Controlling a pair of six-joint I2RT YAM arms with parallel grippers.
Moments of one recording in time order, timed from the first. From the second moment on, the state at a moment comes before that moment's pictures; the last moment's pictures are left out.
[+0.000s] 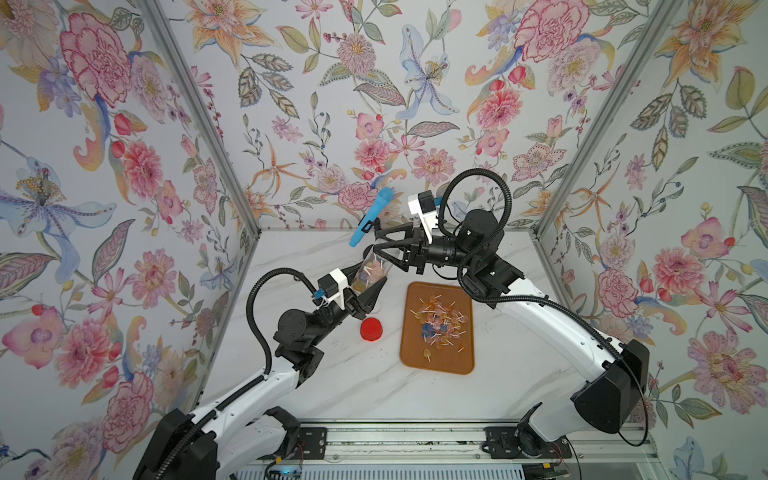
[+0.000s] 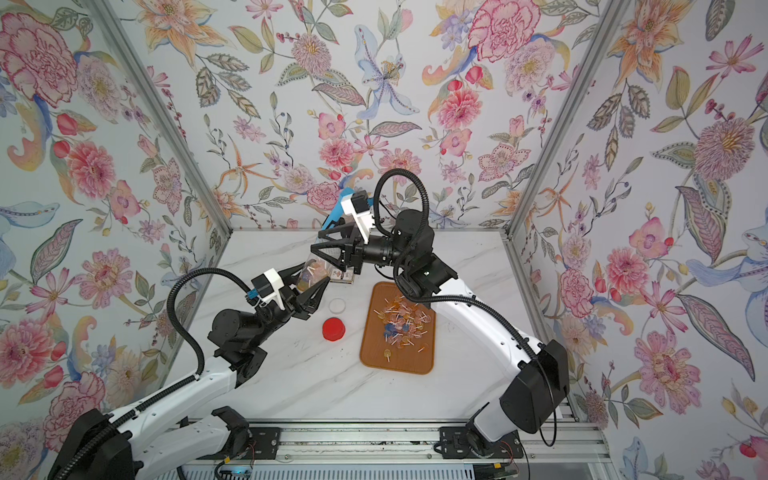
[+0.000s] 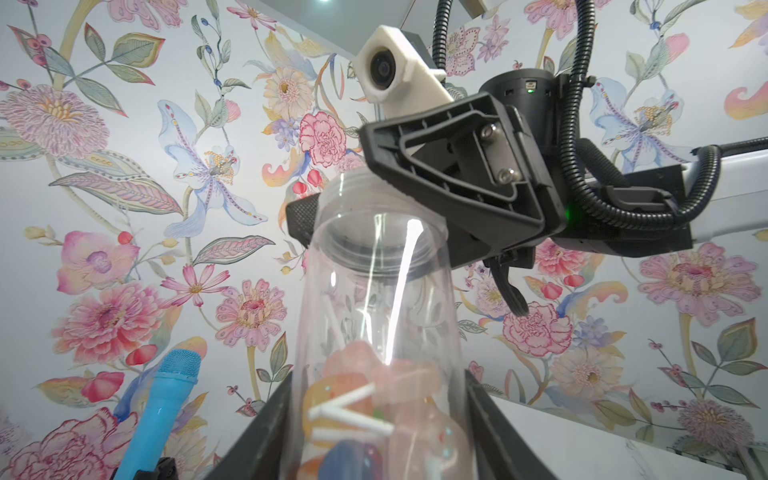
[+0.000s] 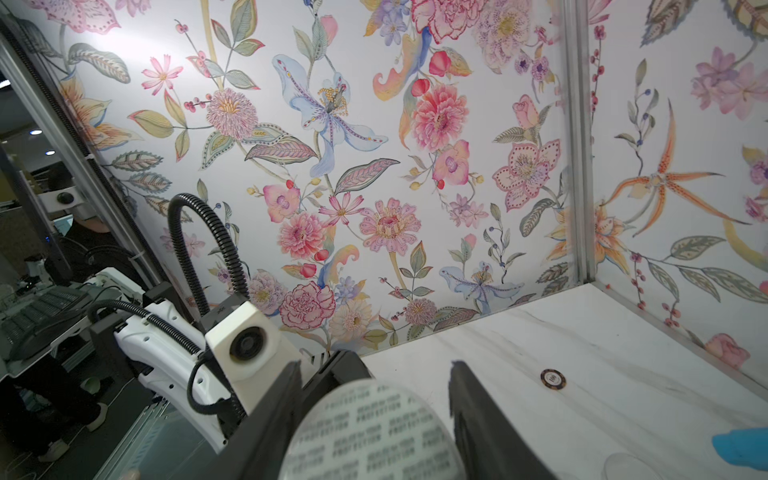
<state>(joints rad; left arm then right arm) -0.57 1.05 0.53 1.02 0.36 -0.09 0.71 1.51 1.47 0.21 -0.83 0.37</state>
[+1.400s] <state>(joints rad) -0.64 1.00 0.54 0.73 0.05 0.23 0.76 1.56 1.60 -0.22 -0.34 0.56</state>
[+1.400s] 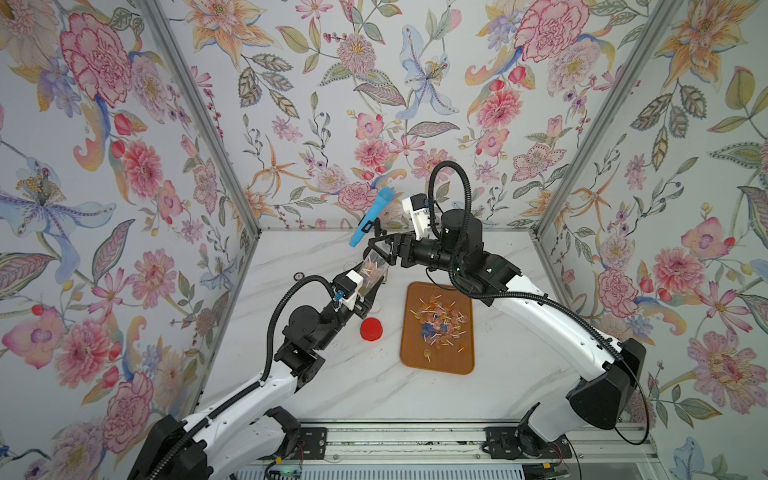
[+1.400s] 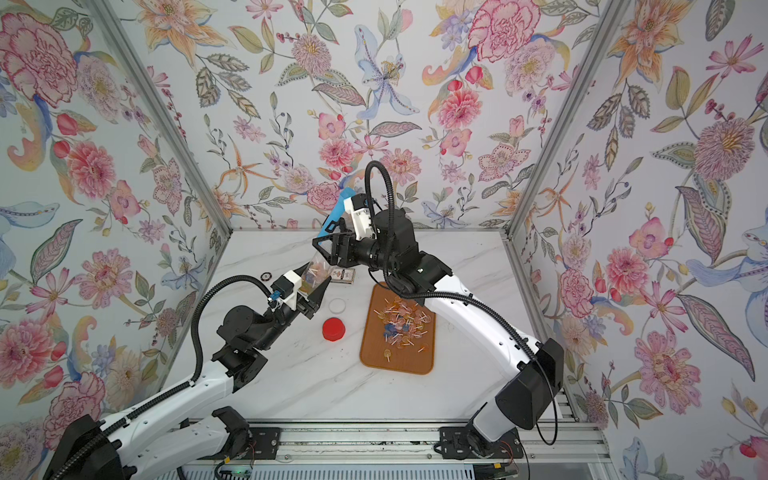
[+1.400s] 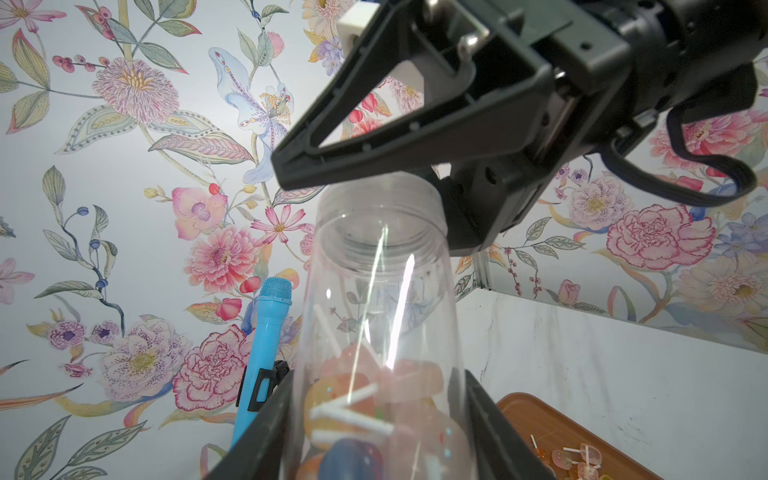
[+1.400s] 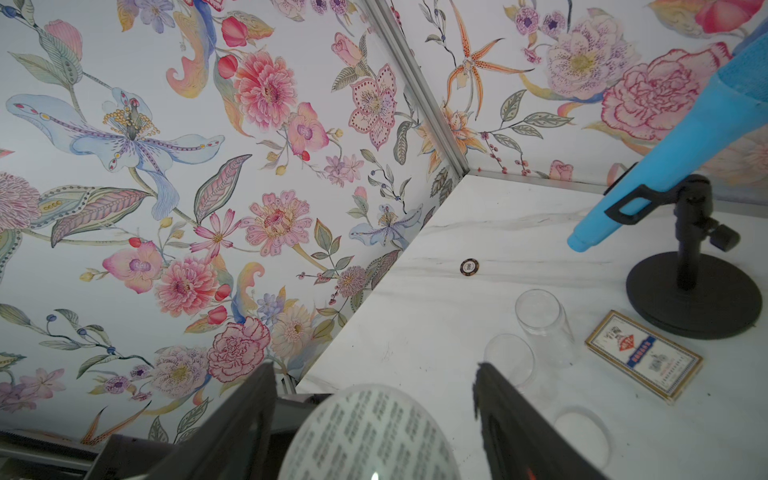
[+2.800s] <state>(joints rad) -0.62 1.03 0.54 0.89 0.33 0.00 0.72 1.47 1.51 -0.03 -0.77 0.27</state>
